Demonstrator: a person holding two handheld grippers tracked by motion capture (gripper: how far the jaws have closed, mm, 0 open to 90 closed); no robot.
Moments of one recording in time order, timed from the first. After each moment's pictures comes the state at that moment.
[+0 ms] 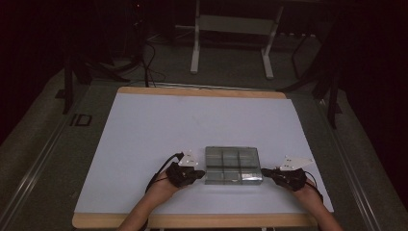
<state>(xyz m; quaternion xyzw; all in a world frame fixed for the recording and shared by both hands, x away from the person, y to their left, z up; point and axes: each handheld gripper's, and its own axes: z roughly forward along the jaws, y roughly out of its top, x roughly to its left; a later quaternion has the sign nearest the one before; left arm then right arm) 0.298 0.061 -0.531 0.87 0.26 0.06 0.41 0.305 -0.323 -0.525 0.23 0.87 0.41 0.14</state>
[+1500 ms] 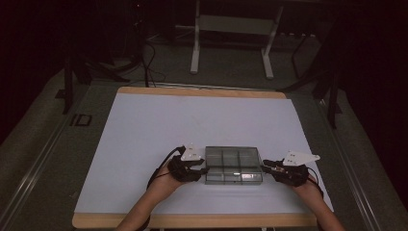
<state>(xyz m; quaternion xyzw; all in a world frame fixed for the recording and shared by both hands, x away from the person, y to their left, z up) 0.302 0.054 -0.502 0.86 0.26 0.11 0.42 0.308 -0.321 -0.505 0.23 0.86 0.43 0.16</state>
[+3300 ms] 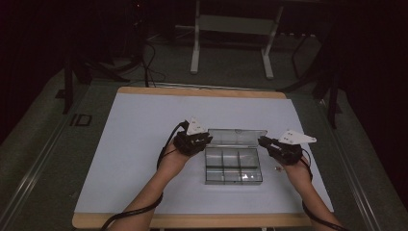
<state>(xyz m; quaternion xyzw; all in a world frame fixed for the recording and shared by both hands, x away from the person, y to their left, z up) 0.355 0.041 -0.462 0.82 0.31 0.18 0.45 0.353 -0.298 -0.476 0.28 0.80 0.47 0.24</state>
